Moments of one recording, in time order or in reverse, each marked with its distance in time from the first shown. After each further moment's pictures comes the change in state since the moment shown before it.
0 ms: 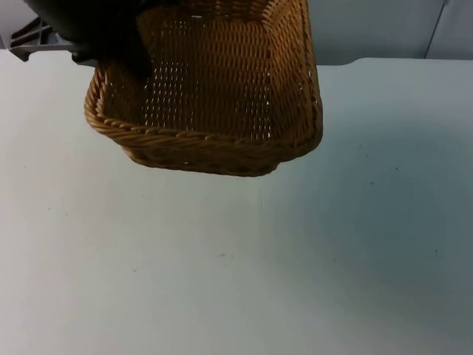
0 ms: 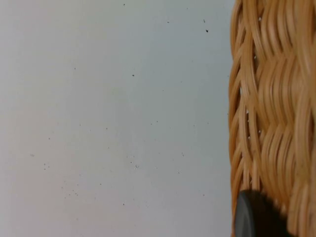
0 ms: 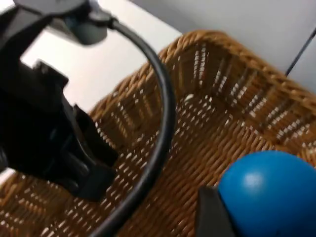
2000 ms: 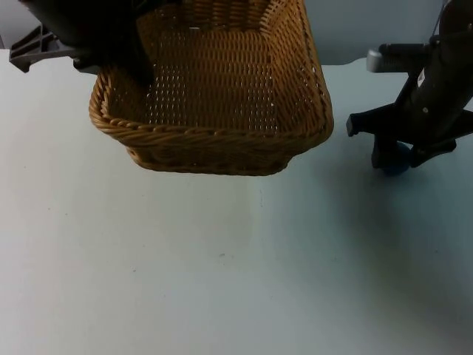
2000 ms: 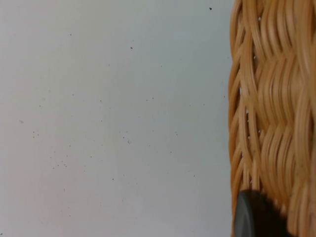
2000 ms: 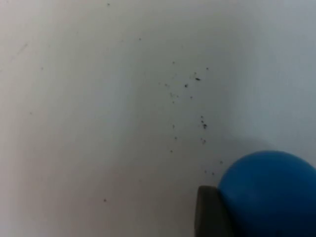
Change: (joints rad) right arm -0.399 0.442 0.150 -0.096 -0.021 0.389; left arm 0.000 0.000 0.000 -0.016 0.048 -0.066
